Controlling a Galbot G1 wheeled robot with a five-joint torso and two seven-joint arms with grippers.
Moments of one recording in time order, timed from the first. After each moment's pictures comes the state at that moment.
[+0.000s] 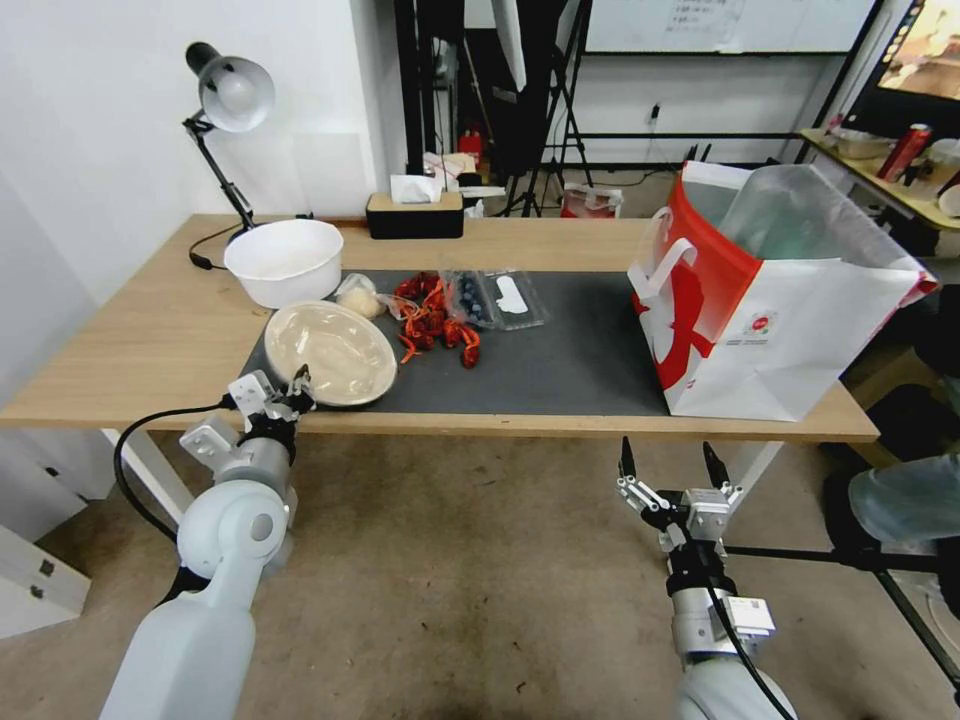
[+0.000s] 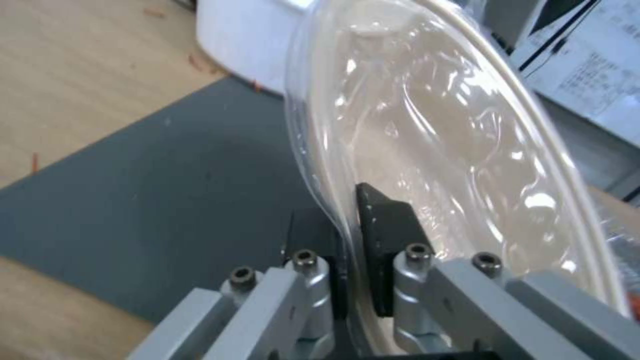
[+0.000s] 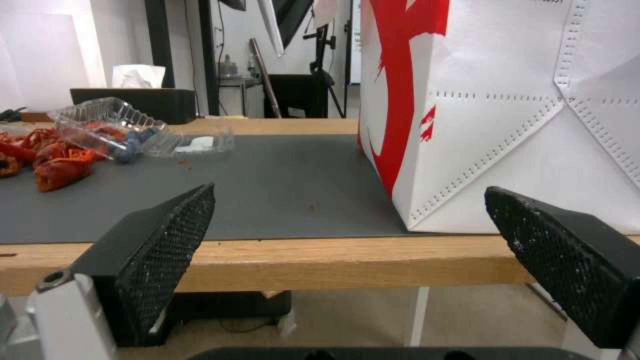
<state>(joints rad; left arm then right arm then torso) 1.23 -1.28 -0.54 -1.99 -0.85 0.27 -0.38 -1.64 1.20 0.32 2.06 0.14 0.25 0.42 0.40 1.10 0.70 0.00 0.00</state>
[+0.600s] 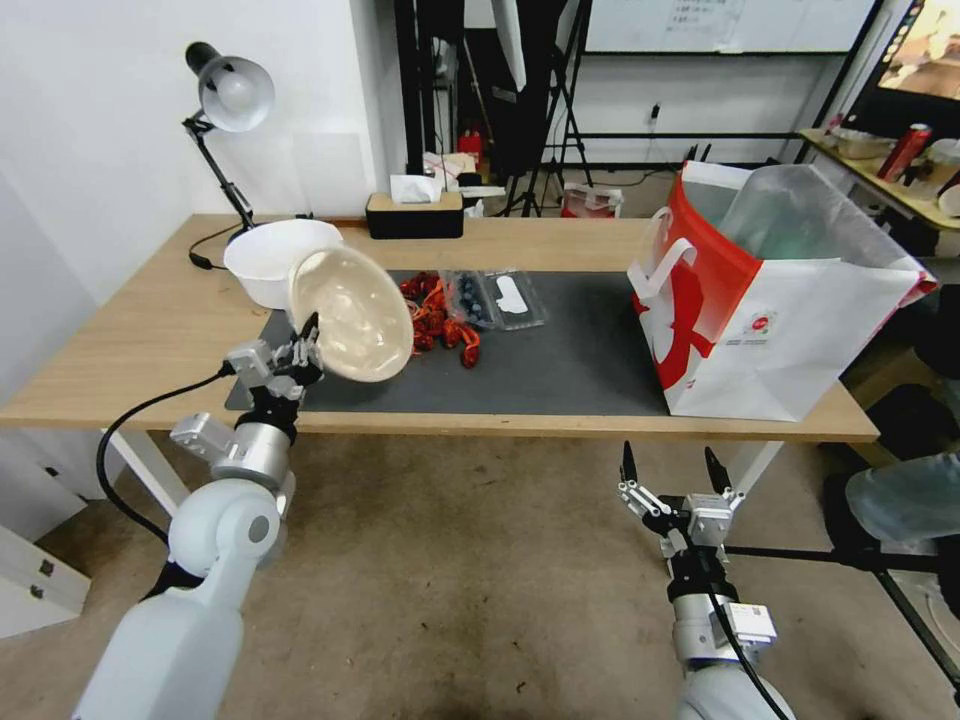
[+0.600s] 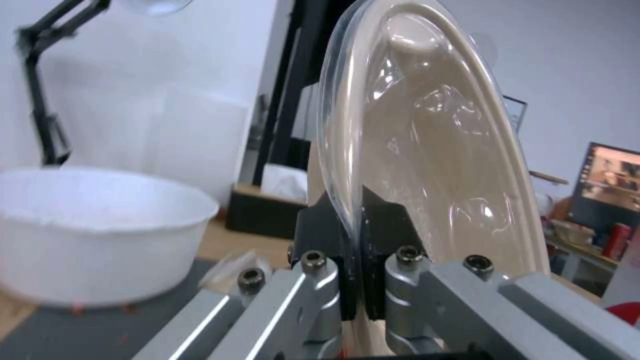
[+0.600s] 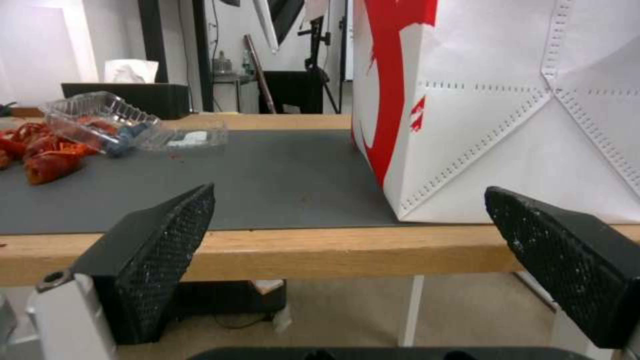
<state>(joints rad) 1.17 -1.12 -0.48 -1.96 -0.76 -0.02 -0.01 -1.65 1.21 0.32 2.06 0.13 0.26 0.43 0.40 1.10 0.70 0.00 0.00</state>
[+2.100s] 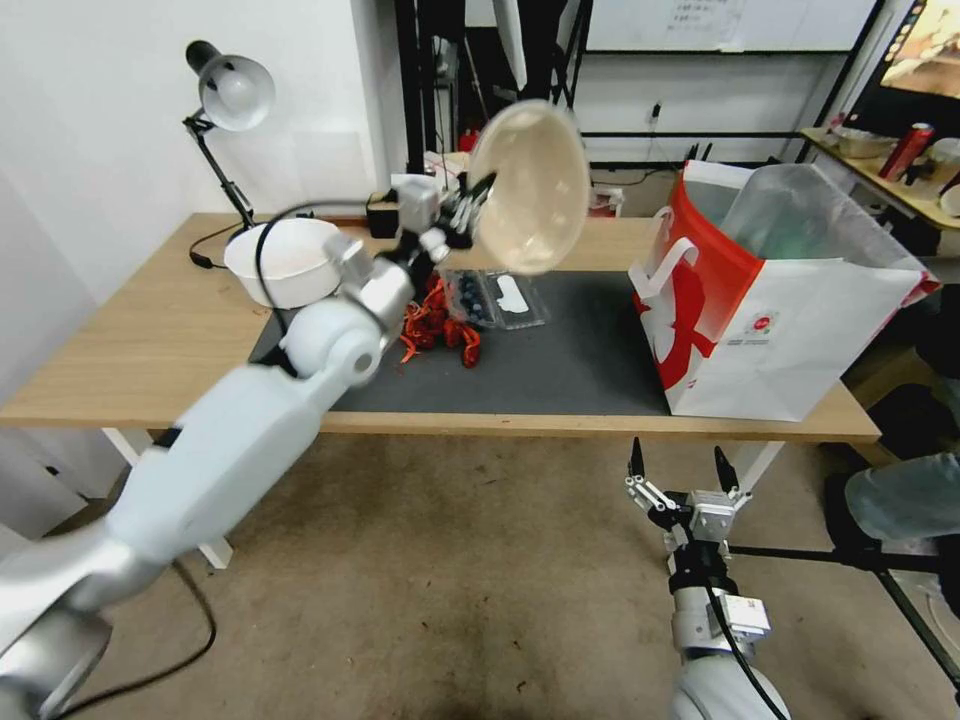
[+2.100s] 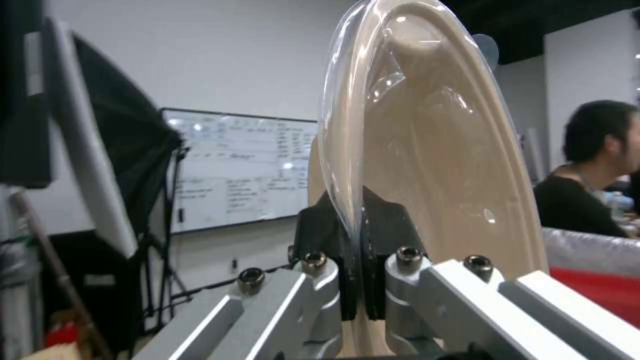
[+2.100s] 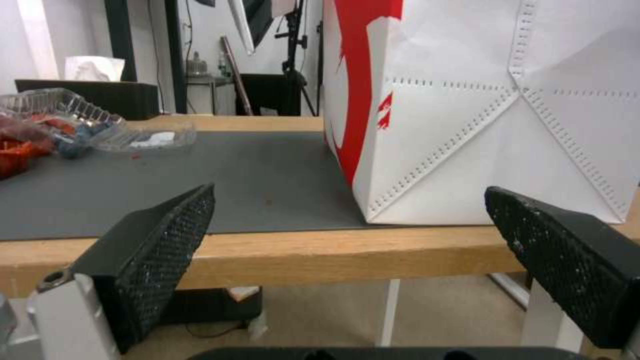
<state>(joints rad) 0.23 -1.05 0.29 -1.66 -0.92 -0.05 -0.01 -1.63 1.25 0.35 2.02 0.09 0.26 0.44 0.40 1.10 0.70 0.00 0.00</state>
